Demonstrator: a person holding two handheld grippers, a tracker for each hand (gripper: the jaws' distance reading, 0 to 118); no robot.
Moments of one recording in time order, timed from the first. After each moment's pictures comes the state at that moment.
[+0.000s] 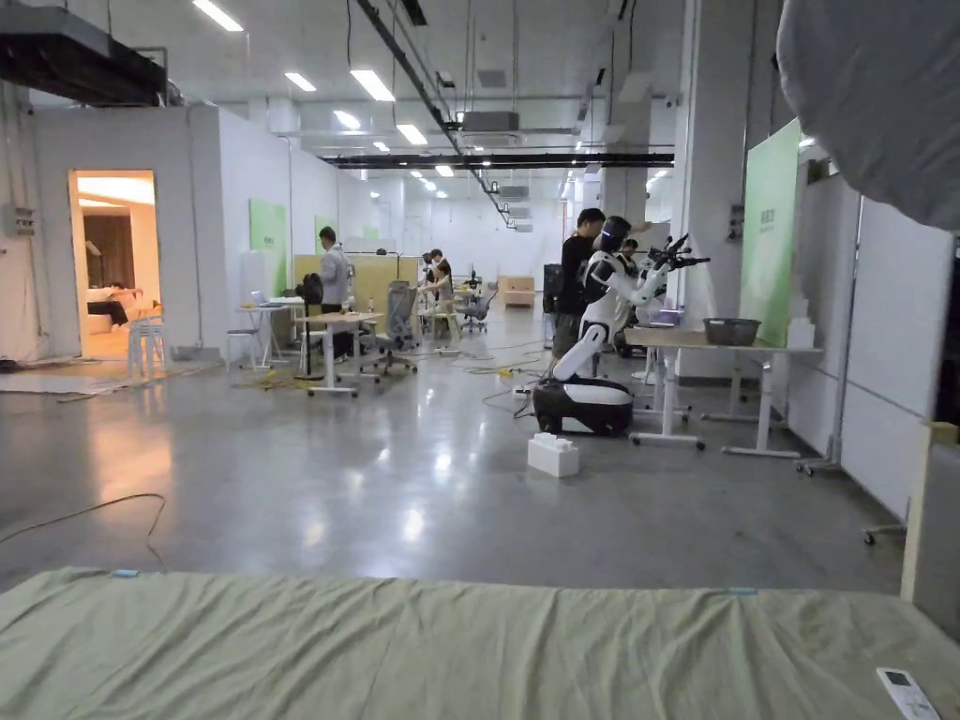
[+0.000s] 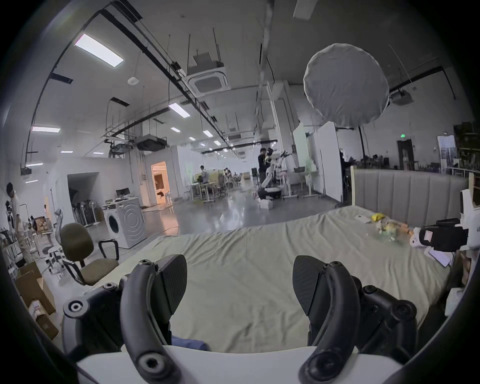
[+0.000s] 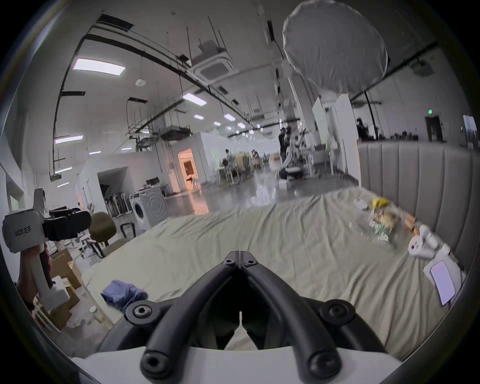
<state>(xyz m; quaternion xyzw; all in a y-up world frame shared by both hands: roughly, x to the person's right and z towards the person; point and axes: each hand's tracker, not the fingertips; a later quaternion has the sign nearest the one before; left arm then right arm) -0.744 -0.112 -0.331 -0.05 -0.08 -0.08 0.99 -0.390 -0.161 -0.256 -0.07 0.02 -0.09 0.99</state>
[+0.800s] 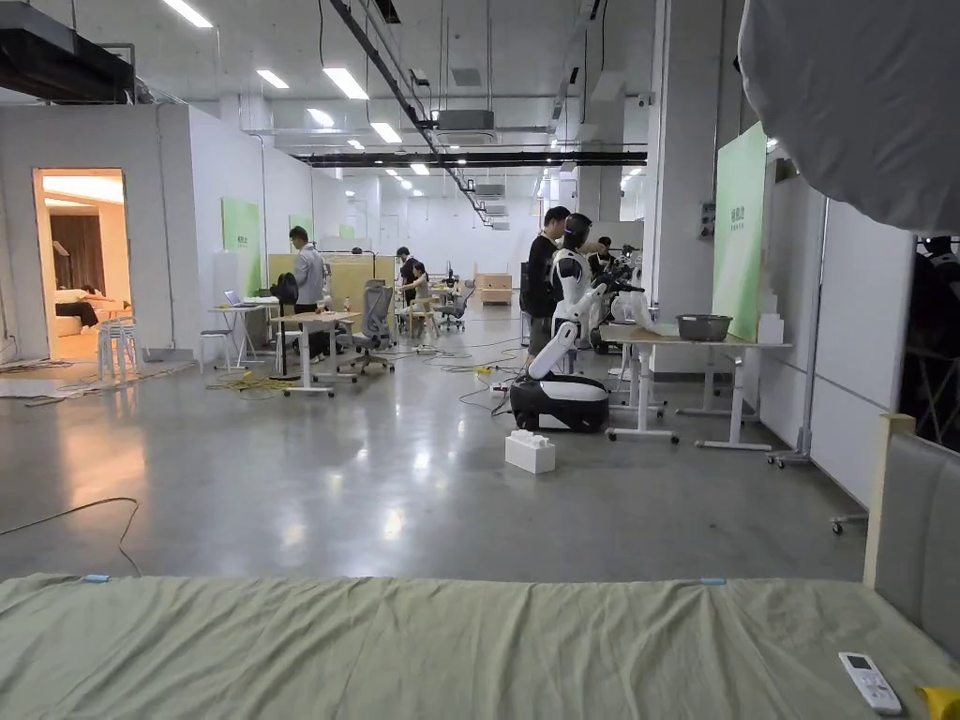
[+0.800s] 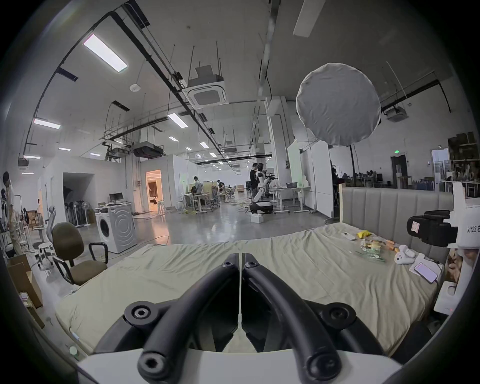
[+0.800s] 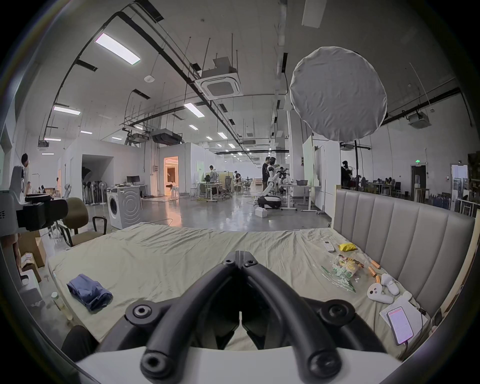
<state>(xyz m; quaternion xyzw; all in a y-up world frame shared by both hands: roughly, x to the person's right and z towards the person) -0.720 -0.101 -0.293 -0.01 -0.11 -0.07 0.99 -0.389 -0.133 -0.243 -0.04 -0.05 0.02 1.00</state>
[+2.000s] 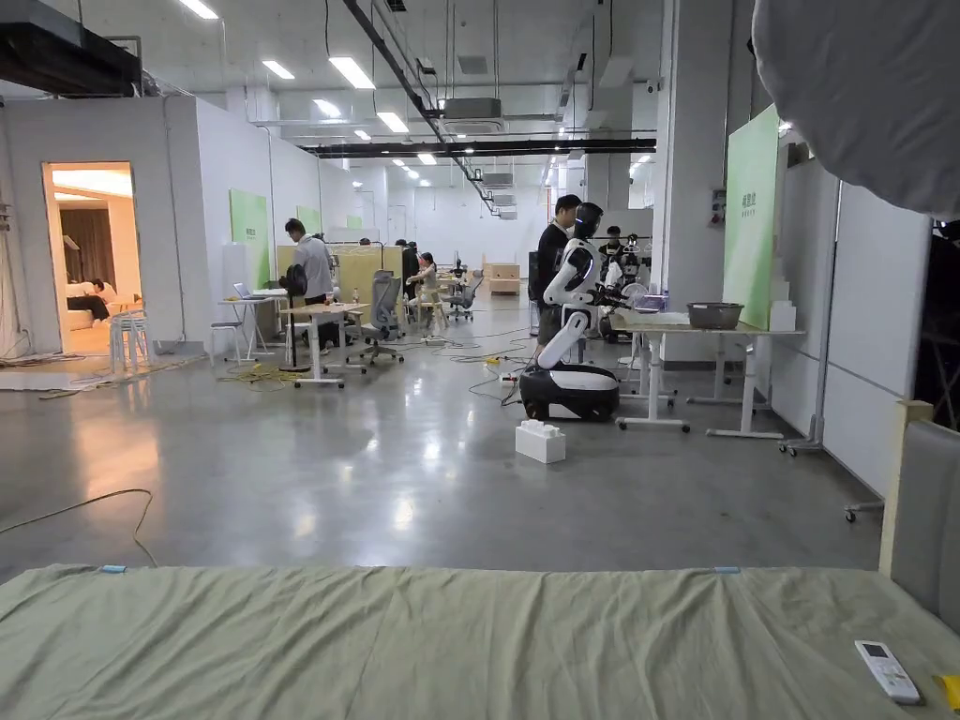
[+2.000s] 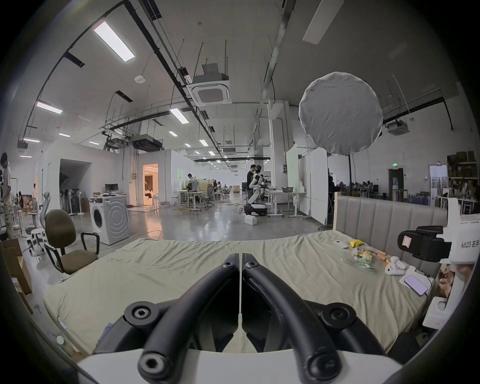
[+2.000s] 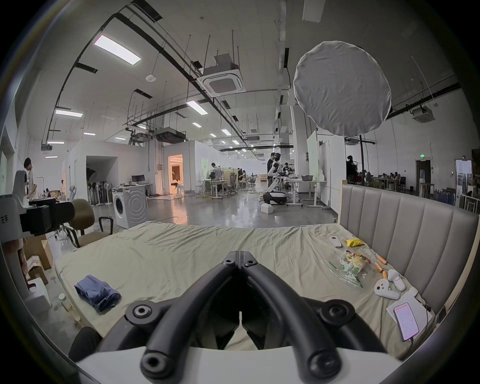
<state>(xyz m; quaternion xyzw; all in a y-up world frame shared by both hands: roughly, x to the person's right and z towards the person) -0.725 -0.101 -0.293 -0.02 -0.12 -0.03 0.99 -0.394 -0.124 -0.238 -0.04 -0.03 0.00 1.00</state>
